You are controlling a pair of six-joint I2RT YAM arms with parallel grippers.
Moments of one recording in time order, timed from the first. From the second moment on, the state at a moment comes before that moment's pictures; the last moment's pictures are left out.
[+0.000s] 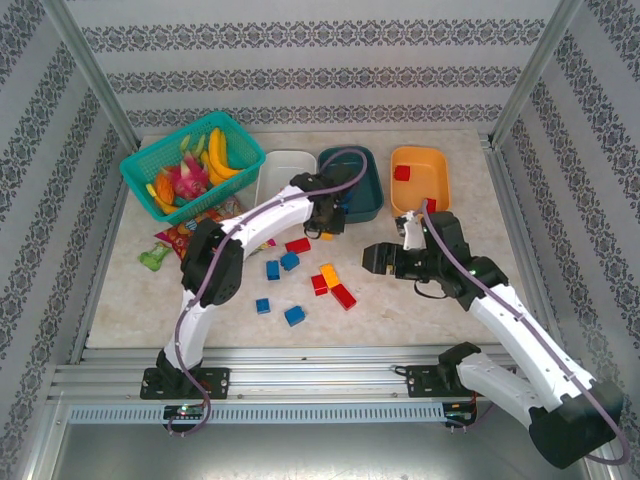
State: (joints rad) left arm -0.68 2.15 1.93 -0.98 -0.10 -0.58; right arm 0.42 0.93 0.79 -0.60 -0.49 0.57
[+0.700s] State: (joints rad) left arm -0.42 2.46 2.31 -0.98 -0.02 -0.58; right arm 0.43 1.31 1.05 -0.32 -0.46 0.62
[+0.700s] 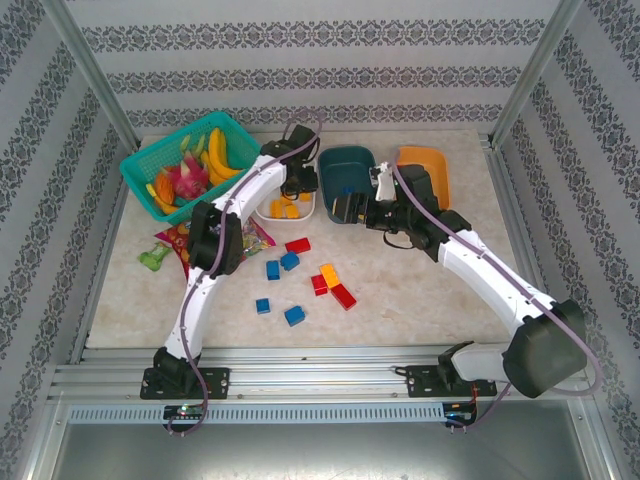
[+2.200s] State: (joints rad) left arm -0.38 1.05 0.97 -0.85 0.01 -0.86; right arm 0.85 2.00 1.48 -0.76 -0.15 0.21
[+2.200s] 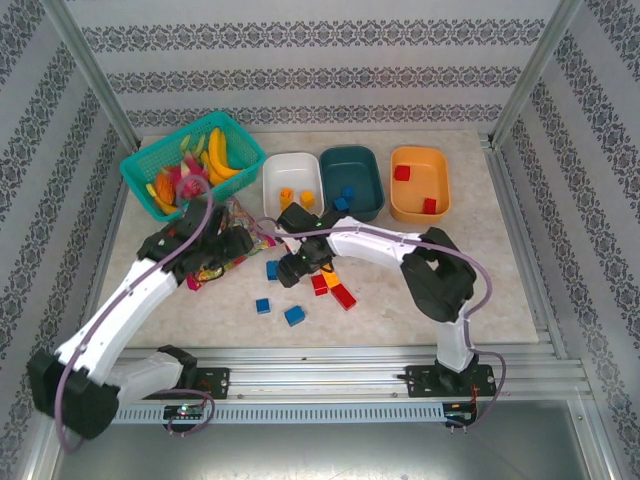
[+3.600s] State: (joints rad) left arm -0.47 1.31 1.05 -0.40 0.23 -0.94; right arm 0.45 1.93 1.74 -0.88 0.04 0.31
